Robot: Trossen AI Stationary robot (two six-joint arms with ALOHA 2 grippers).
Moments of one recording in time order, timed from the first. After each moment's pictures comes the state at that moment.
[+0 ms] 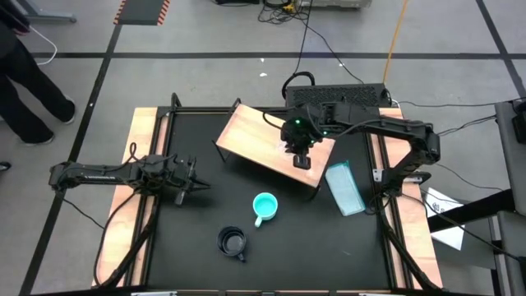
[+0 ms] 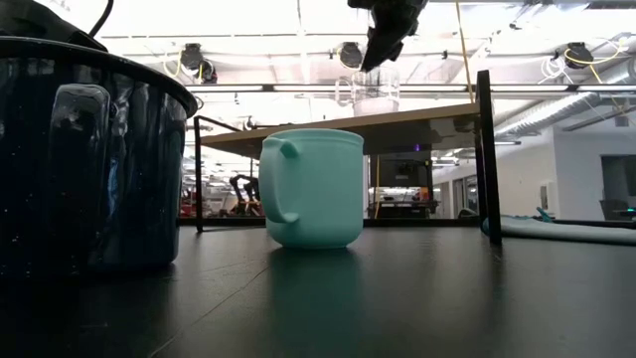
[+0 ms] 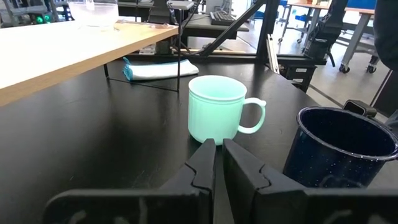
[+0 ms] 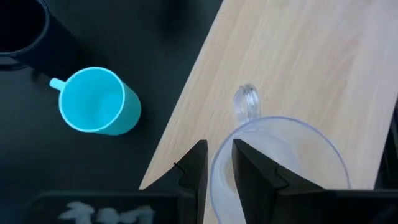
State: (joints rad) left arm 0.06 0.25 0.01 0.08 0.26 -0.04; right arm -0.22 1.61 1.63 -1.03 -0.13 -0.15
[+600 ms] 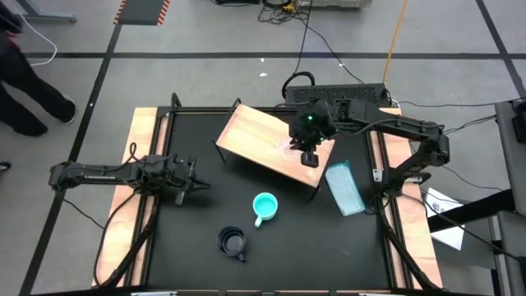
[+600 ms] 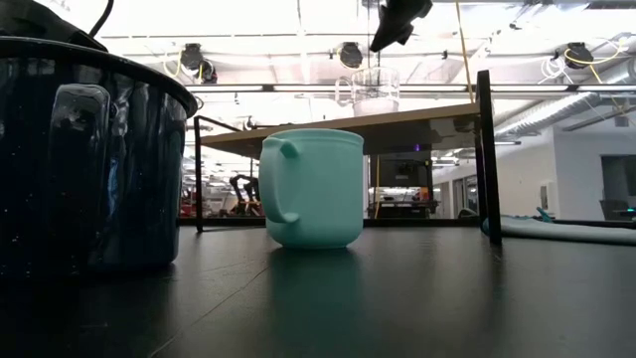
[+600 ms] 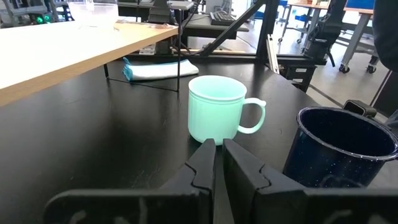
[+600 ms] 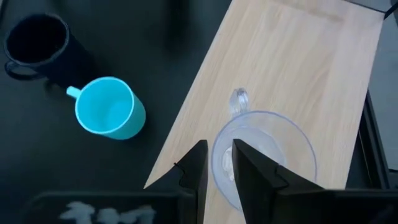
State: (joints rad) left arm 0.06 0.25 0.01 0.08 0.26 -0.04; right arm -0.22 1.52 1.63 -1.05 -0.13 -0.17
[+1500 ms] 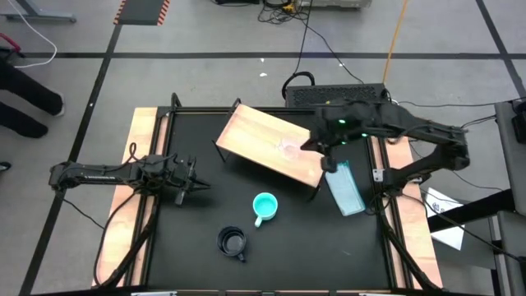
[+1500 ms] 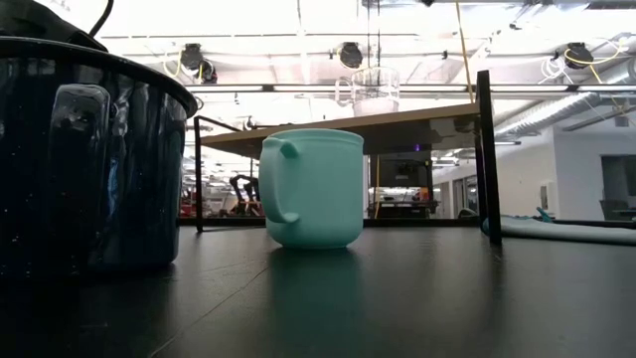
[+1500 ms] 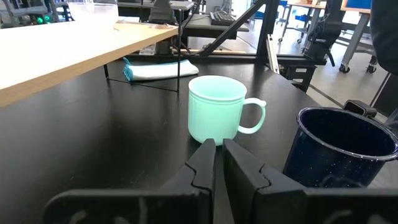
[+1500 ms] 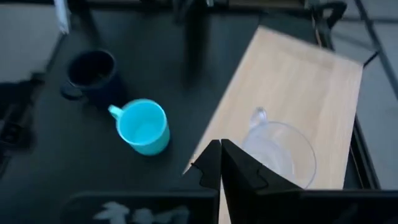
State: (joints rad) left arm 0.06 0.26 0.01 0.08 0.26 -0.03; right arm -0.14 1.30 1.55 -0.97 -0.13 -0.12
